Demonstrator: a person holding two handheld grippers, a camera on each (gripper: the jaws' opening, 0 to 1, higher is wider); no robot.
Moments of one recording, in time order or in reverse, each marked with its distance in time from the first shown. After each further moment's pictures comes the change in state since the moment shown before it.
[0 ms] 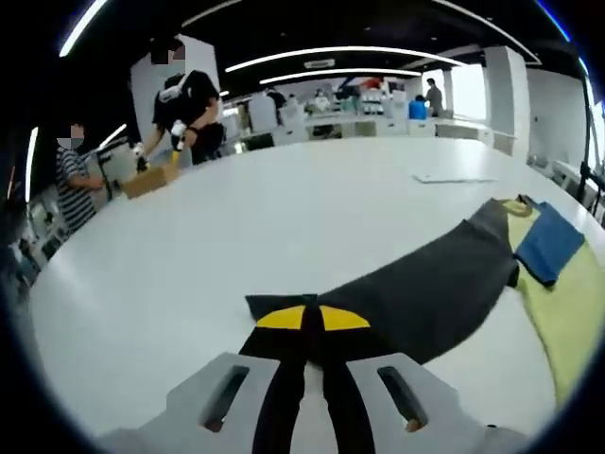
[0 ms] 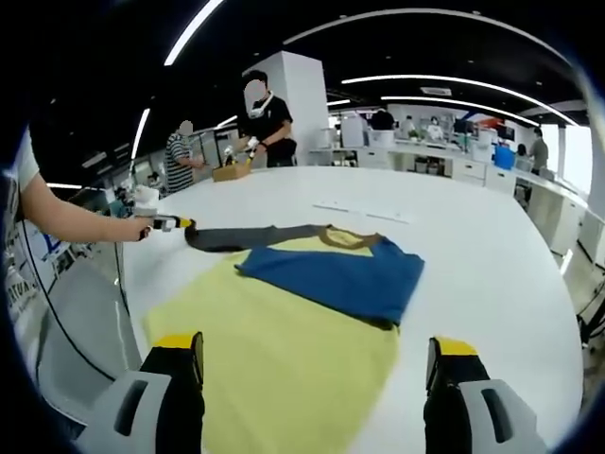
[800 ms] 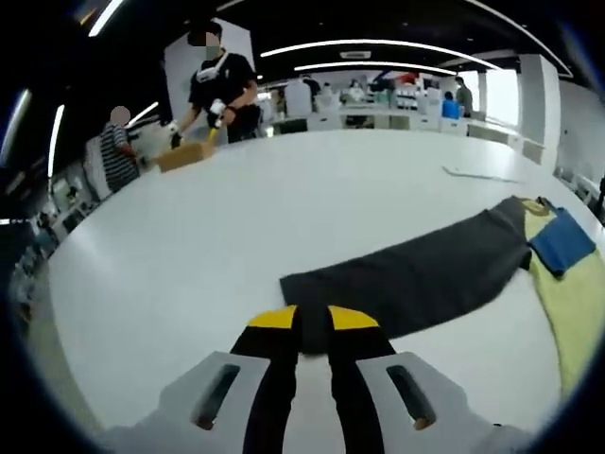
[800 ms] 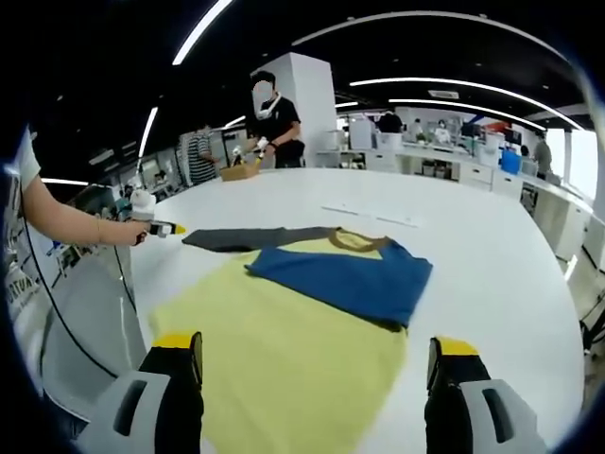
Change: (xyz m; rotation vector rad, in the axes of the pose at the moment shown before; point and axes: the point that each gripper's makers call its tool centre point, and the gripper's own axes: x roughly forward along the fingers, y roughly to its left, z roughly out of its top) left arm -0.024 0.024 -0.036 0.007 0.099 0.104; right arm -0.005 0.006 -0.001 -0.015 -0.004 0.028
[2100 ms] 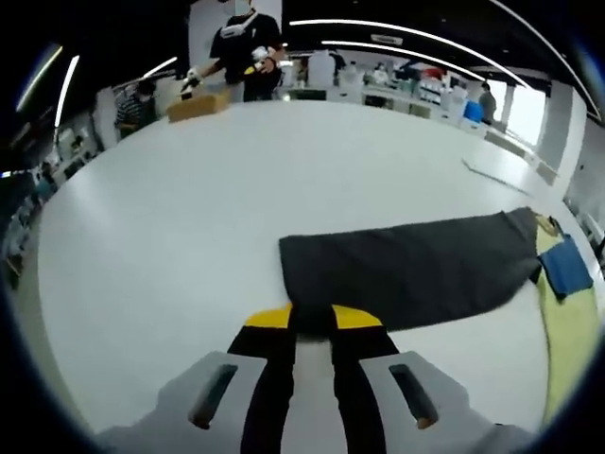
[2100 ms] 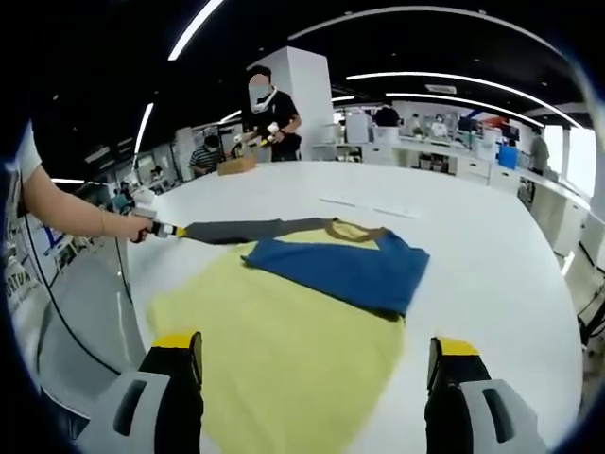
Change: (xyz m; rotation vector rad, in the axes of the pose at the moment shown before) left arm 0.017 0.000 -0.031 -0.166 0.138 -0.009; right arm 0.000 -0.007 -0.010 0.001 0.031 -0.024
